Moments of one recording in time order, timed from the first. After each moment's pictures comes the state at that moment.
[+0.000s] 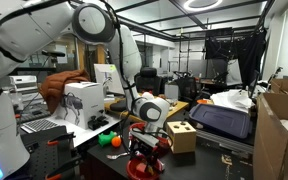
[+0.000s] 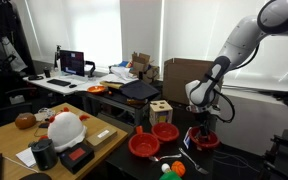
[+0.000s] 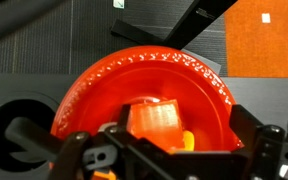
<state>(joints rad) -0.22 0.95 0.02 -1.84 -0.15 2.34 -0.45</state>
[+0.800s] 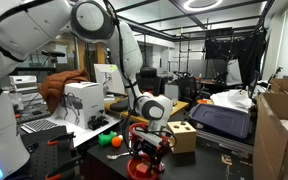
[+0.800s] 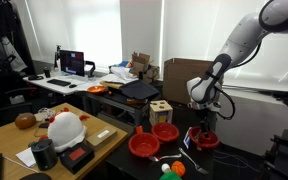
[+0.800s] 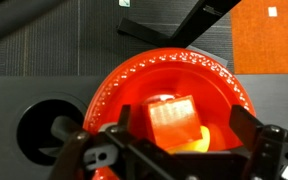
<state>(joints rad) -0.23 0.93 0.00 -1.83 -0.15 2.34 -0.45</state>
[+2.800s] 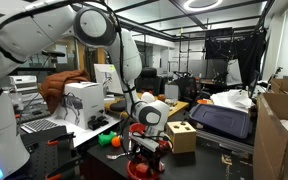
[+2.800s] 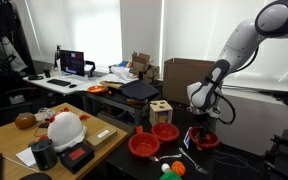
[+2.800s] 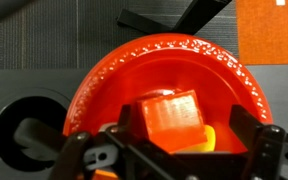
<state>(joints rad) -0.21 0.99 0.00 -1.83 -0.15 2.43 -0.42</state>
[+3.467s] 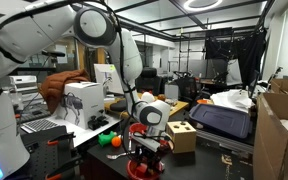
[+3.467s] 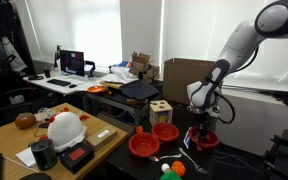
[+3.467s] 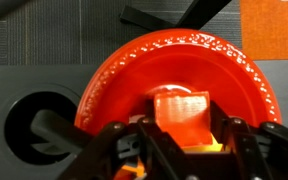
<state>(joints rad) -0.22 0.99 0.00 -1.82 -0.15 2.44 -0.42</state>
